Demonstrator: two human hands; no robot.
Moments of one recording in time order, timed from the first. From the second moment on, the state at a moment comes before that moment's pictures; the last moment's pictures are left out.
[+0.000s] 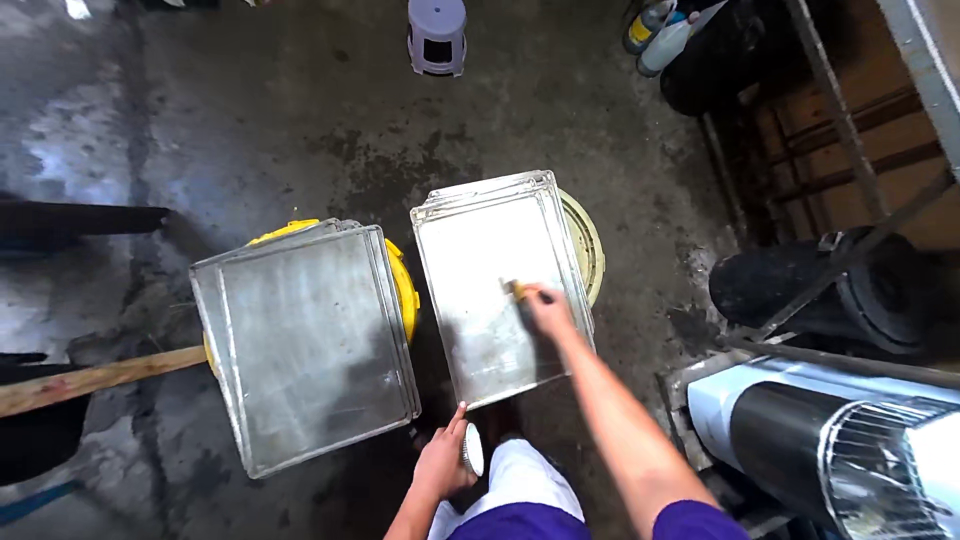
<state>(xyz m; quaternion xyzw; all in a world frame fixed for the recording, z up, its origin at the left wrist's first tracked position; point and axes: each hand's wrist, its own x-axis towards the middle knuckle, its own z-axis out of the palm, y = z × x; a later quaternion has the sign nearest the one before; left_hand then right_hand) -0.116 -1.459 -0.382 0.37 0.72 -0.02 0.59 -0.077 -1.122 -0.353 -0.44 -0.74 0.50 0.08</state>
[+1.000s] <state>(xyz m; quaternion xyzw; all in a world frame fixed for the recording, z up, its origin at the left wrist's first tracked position) -0.112 -1.445 -0.376 0.33 0.73 -0.03 0.60 -0.114 -1.192 -0.345 -0.33 -0.80 0.47 -0.16</state>
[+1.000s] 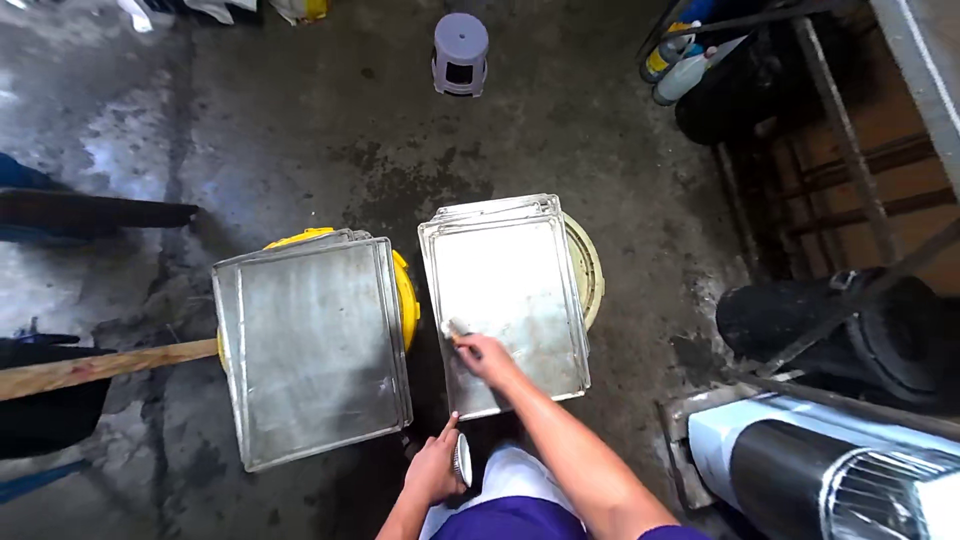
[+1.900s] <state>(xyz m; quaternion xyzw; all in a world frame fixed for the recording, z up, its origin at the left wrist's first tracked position) -0.150 -1.404 -0.404 -0.12 0.60 0.62 0.49 0.096 -1.172 -0.365 -0.75 -0.27 0.58 0.17</state>
